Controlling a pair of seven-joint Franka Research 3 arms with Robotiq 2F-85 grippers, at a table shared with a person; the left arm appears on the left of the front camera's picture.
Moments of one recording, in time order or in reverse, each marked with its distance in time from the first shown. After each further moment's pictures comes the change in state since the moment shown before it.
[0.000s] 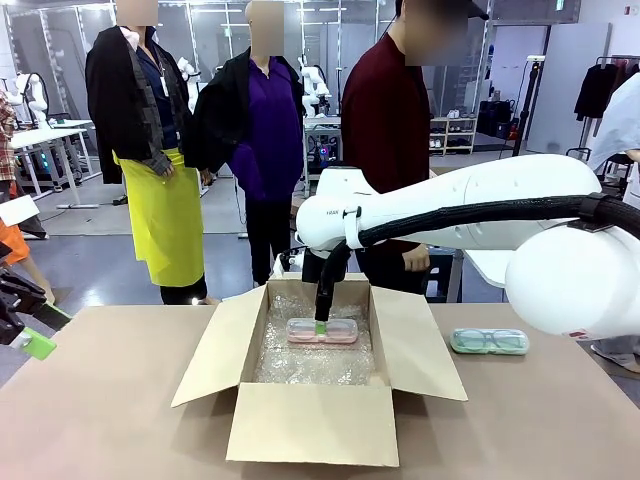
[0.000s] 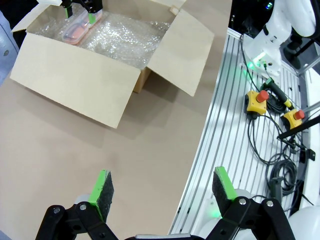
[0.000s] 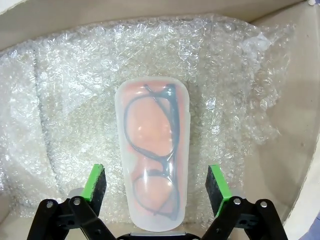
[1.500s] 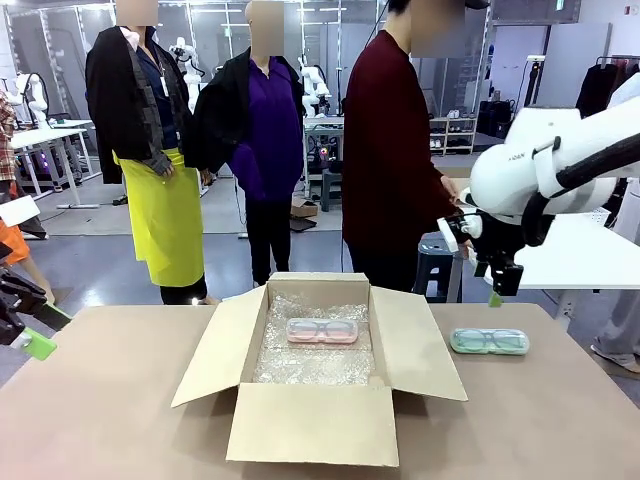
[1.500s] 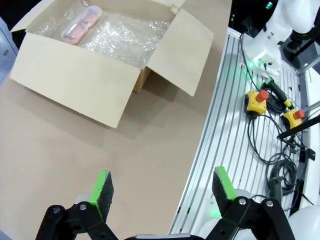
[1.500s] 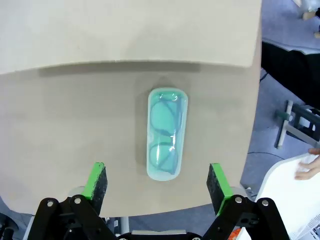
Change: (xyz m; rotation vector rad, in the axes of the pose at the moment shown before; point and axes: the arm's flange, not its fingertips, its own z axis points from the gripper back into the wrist) left arm 0.000 0.000 -0.001 0.000 0.002 -0.001; right arm -0.315 0.069 0.140 -0.202 0.058 0.067
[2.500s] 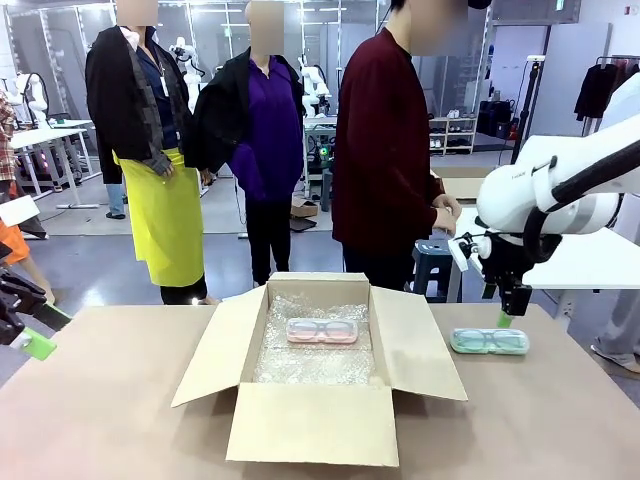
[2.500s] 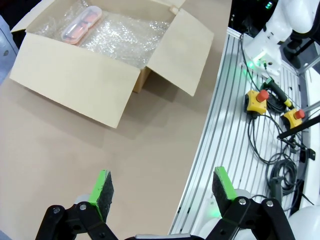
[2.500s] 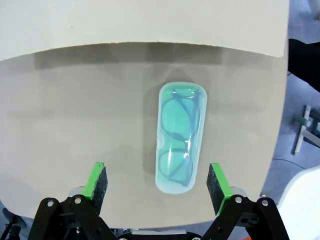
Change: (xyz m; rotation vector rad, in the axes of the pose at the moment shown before) left arm 0.000 0.000 0.000 0.000 0.000 -0.001; right arm -0.019 -0.013 -0.048 0.096 -0.008 -0.010
